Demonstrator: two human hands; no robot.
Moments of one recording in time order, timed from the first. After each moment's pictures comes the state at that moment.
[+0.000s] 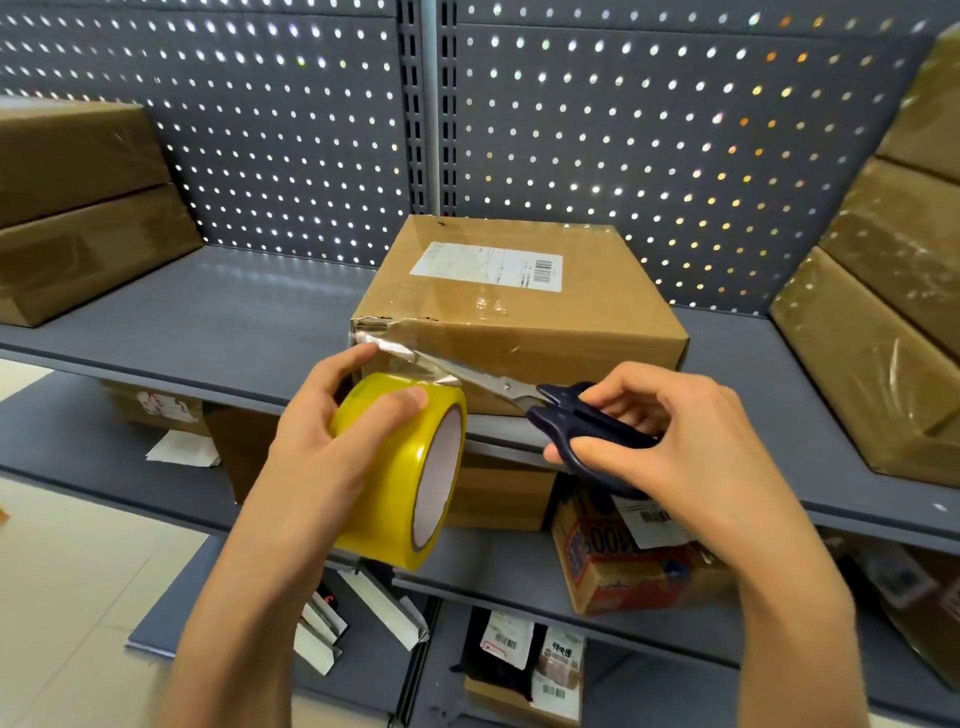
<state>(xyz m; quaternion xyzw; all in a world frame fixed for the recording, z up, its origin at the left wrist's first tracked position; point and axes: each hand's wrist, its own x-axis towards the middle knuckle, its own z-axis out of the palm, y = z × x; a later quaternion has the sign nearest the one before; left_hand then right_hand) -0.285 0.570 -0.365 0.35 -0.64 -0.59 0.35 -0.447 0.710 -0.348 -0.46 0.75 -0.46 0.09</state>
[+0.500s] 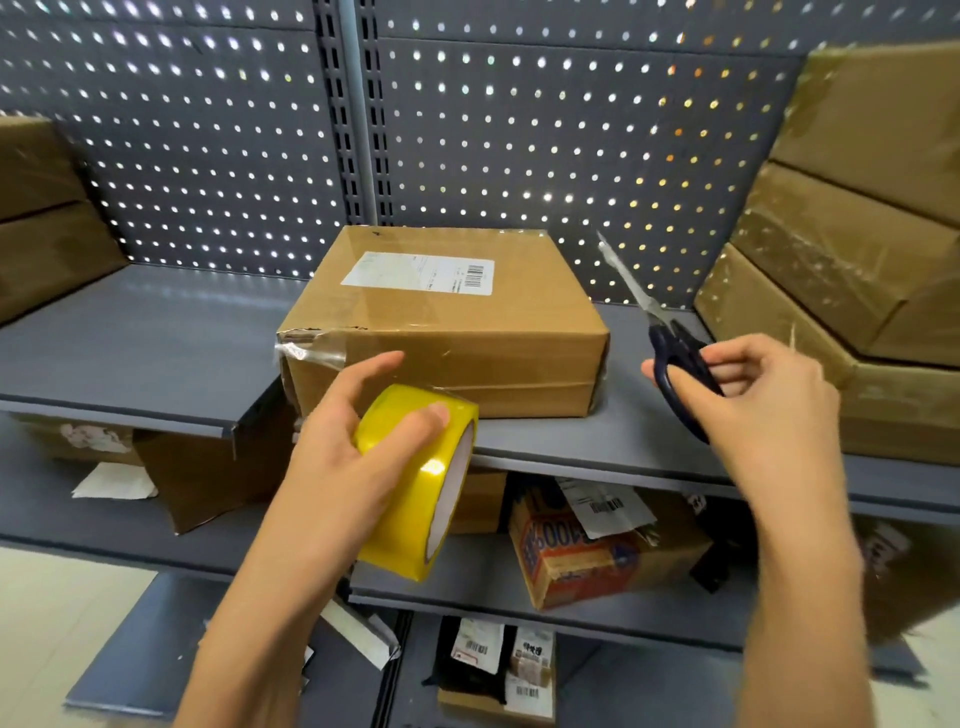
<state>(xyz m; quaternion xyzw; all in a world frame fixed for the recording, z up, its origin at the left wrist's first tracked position) -0.317 0.596 -0.369 0.29 -0.69 -0.57 0.33 -0.500 0.755 -0.355 -0.22 0.84 -0.49 -0.12</state>
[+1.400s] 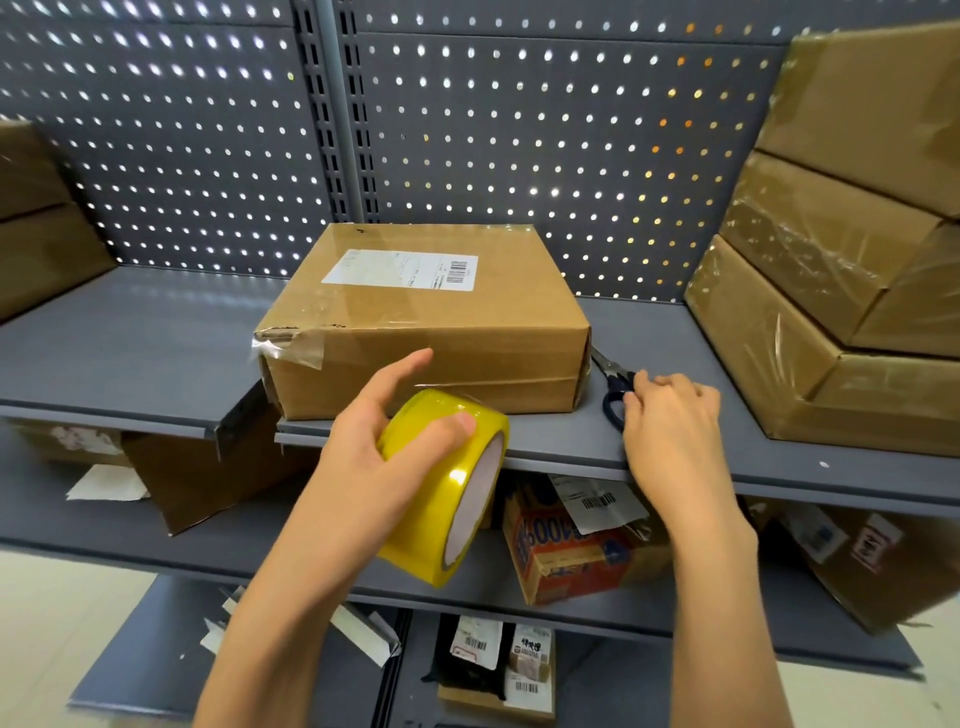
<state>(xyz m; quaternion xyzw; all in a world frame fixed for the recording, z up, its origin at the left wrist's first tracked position) -0.333 0.609 -0.375 0.23 -0.72 -0.58 0.30 -0.527 0.730 -0.416 -0.27 0.94 -0.18 -0.12</state>
